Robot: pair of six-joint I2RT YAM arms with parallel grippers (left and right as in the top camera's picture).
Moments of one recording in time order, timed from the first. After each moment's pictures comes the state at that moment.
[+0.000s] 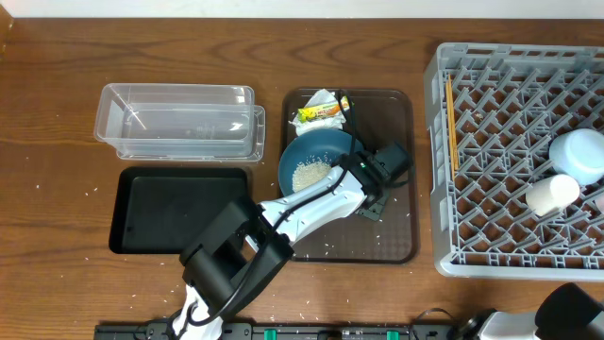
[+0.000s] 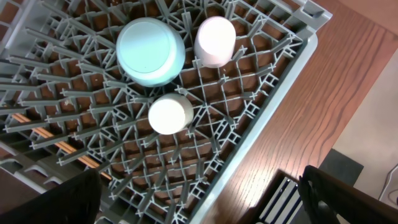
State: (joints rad) left arm -0.89 2.02 1.40 -0.71 -0.05 -0.44; right arm -0.70 1.61 2.08 -1.64 0.10 0.35
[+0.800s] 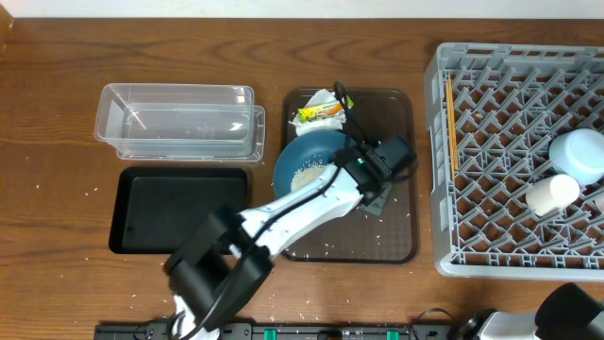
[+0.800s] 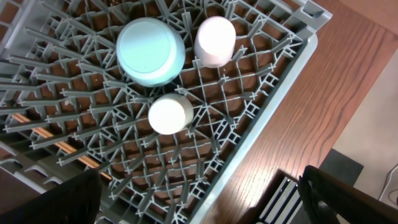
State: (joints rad) left arm -0.89 1.93 1.44 -0.79 -0.08 -0.45; right arm -0.70 1.61 2.08 -1.64 0.10 0.35
